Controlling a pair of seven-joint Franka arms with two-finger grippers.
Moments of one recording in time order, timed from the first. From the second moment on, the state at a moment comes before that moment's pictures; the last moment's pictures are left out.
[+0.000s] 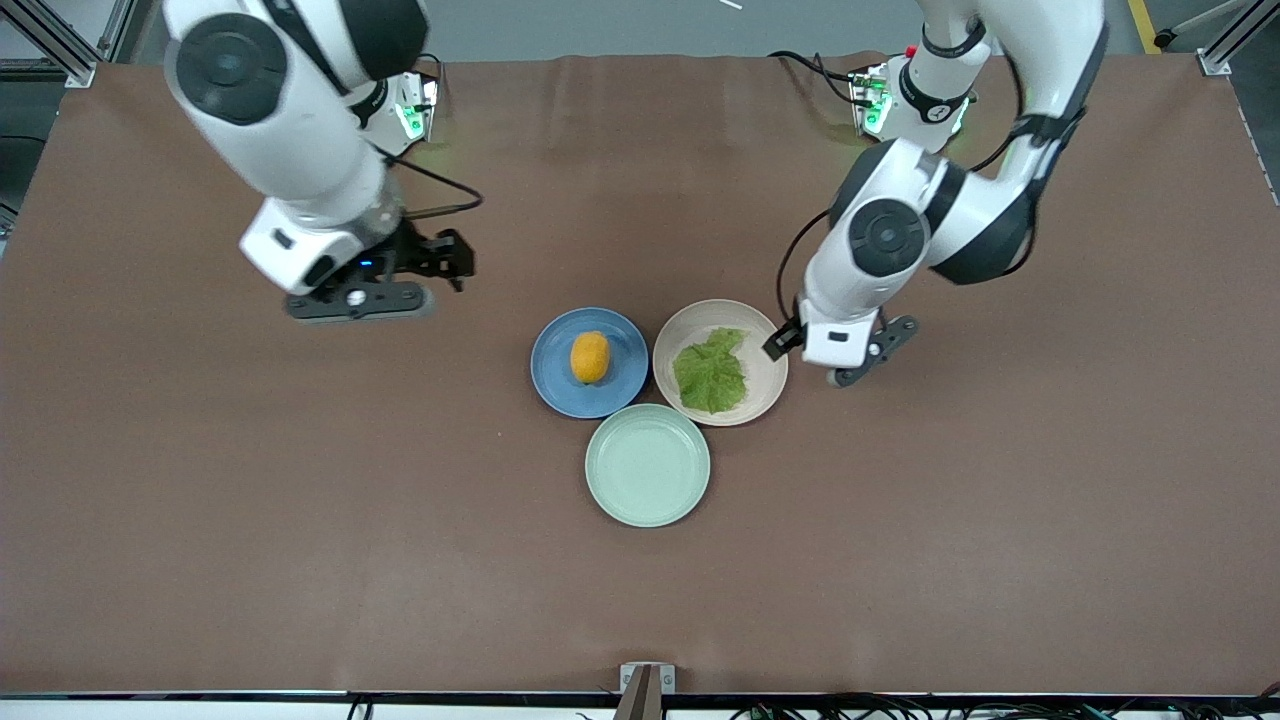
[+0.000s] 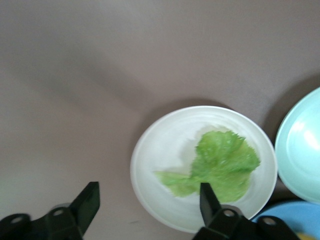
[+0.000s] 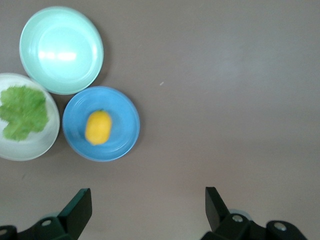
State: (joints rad) left arm -0.26 0.36 -0.31 -1.85 0.02 2.10 -1.30; right arm 0.54 0.23 -0.02 -1.47 0.05 1.61 0.42
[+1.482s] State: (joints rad) left arm -0.33 0.60 -0.30 -1.79 0.14 2.33 -1.65; right arm 0.70 0.57 -0.03 -1.82 0.18 2.39 0.55
